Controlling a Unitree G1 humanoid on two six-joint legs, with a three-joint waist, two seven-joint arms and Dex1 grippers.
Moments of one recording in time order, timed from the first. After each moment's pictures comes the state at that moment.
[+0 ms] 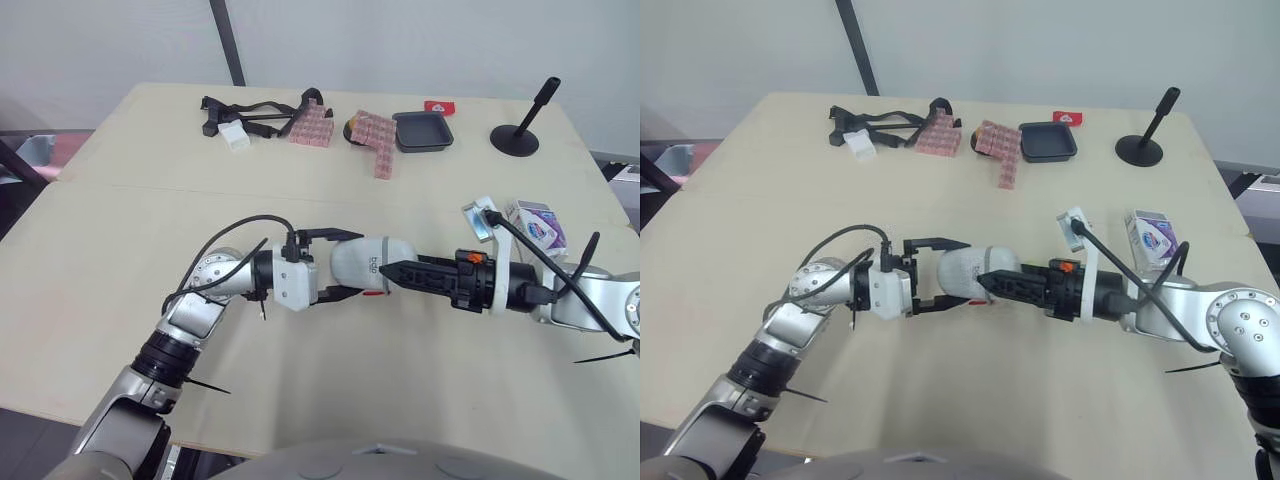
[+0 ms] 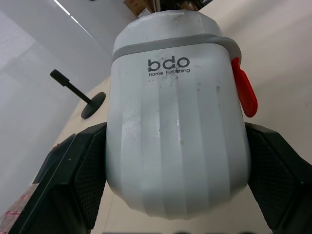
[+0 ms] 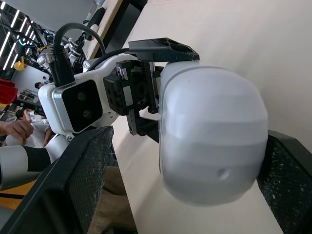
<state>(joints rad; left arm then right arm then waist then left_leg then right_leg) -0.35 0.41 -0.32 -0.01 -0.04 -0.53 -0.96 -0.20 -0.91 -0.03 -0.45 1.94 0.99 0.06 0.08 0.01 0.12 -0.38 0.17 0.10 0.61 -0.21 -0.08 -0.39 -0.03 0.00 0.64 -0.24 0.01</state>
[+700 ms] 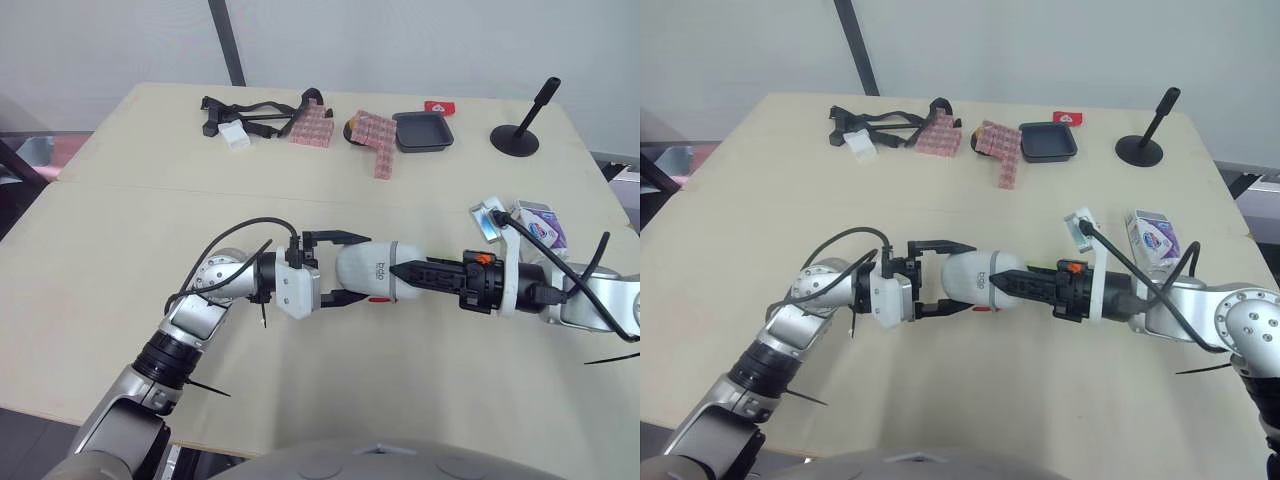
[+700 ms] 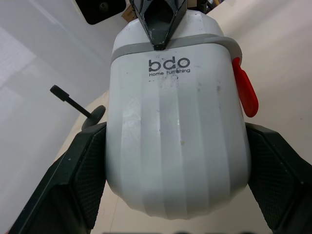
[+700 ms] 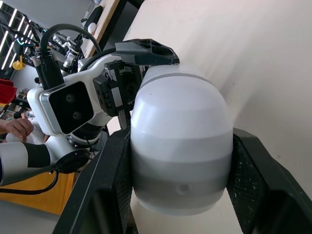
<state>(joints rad) -0.35 0.41 -0.34 -0.03 -0.05 -0.55 -0.95 -0.17 -0.95 -0.05 -0.43 1.93 1.00 0.11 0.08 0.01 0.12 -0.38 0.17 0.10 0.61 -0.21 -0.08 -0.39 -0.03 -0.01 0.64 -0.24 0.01</state>
